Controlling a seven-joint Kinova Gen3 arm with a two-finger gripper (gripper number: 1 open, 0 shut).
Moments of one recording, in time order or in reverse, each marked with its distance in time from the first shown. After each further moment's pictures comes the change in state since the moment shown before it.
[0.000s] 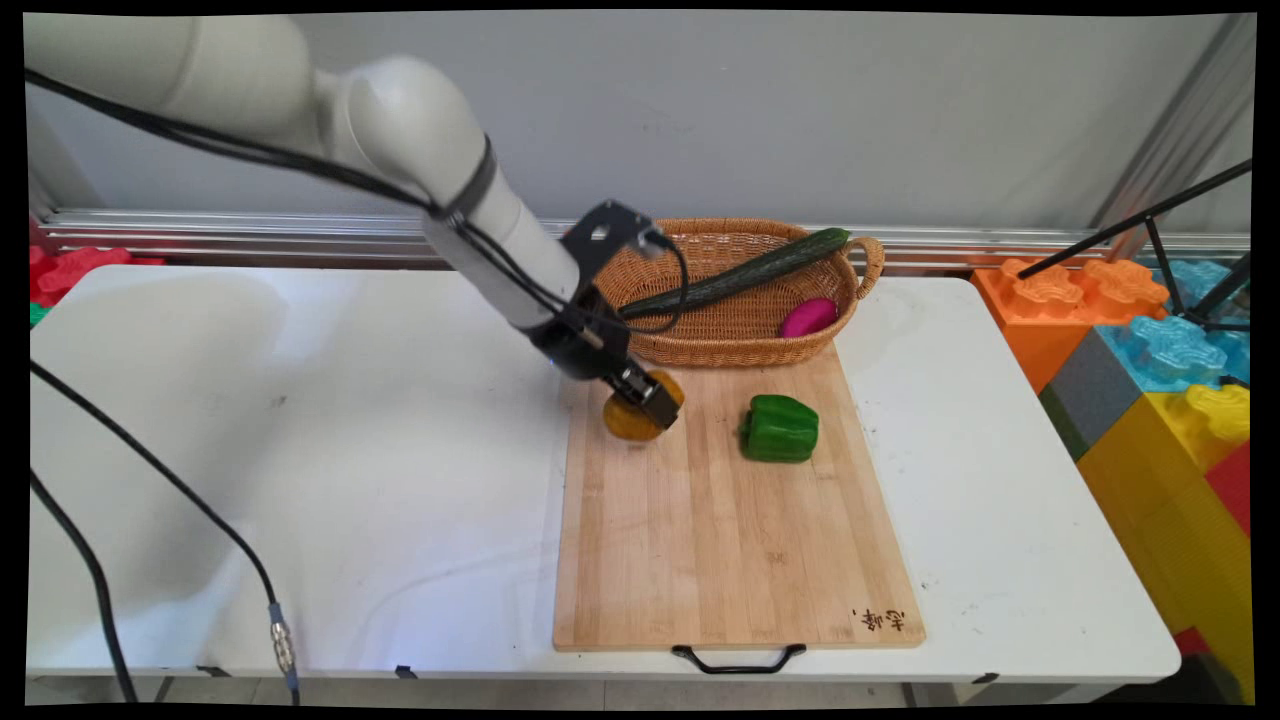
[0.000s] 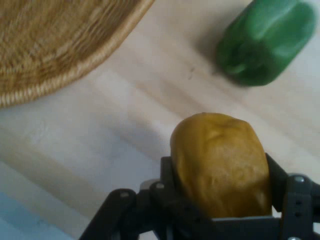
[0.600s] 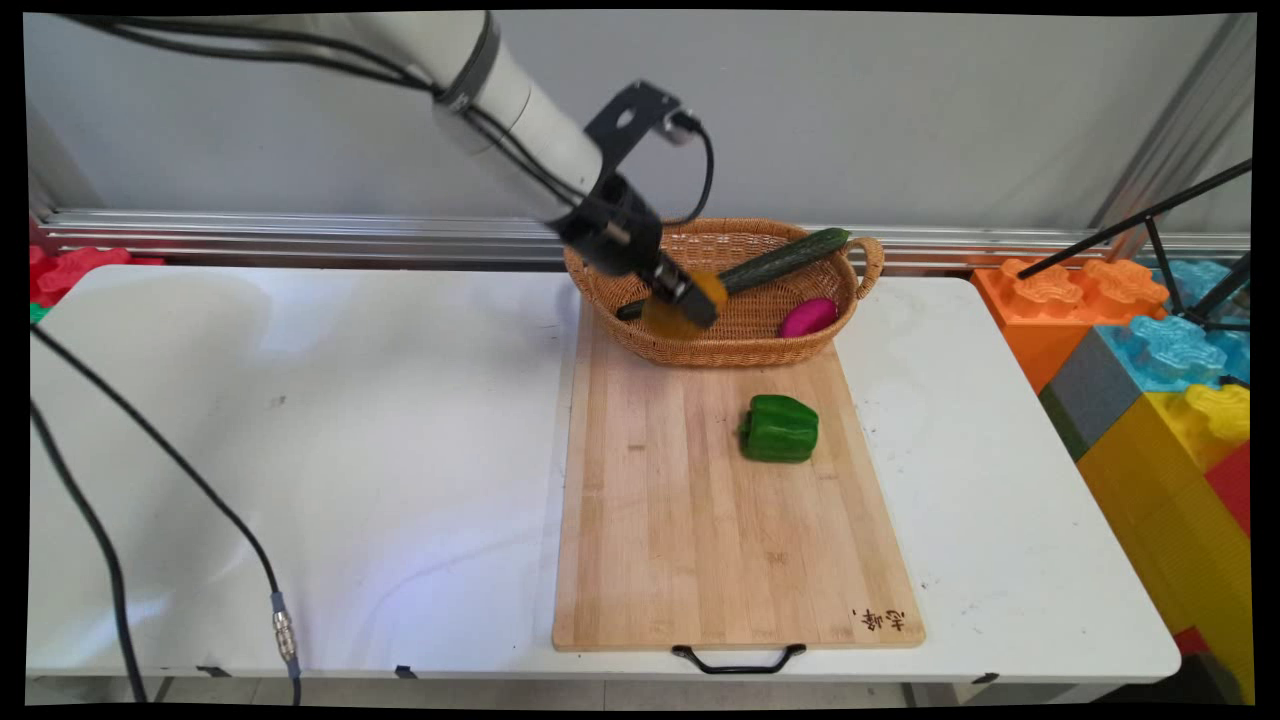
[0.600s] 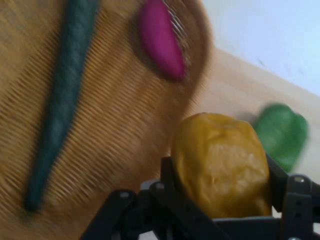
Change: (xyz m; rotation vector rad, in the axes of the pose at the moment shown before) arm 0.066 -0.017 -0.042 0.012 0.147 0.144
